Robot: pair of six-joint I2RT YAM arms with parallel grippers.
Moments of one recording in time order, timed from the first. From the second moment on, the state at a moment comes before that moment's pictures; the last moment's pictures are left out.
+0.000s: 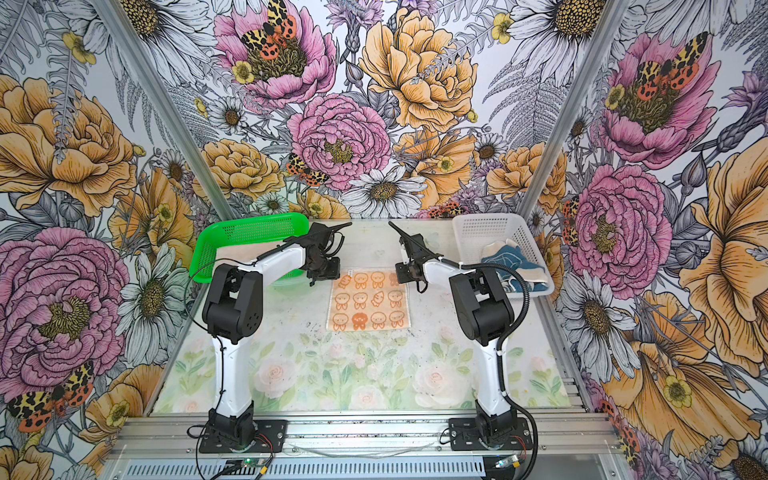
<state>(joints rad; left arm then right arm) -0.33 2.14 1.65 -0.70 0.07 -0.29 0.35 2.11 1.43 -0.27 -0.07 0.10</state>
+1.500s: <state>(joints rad) -0.55 1.45 0.71 -0.29 -0.03 -0.69 0.47 1.59 0.73 -0.21 -0.22 0.46</state>
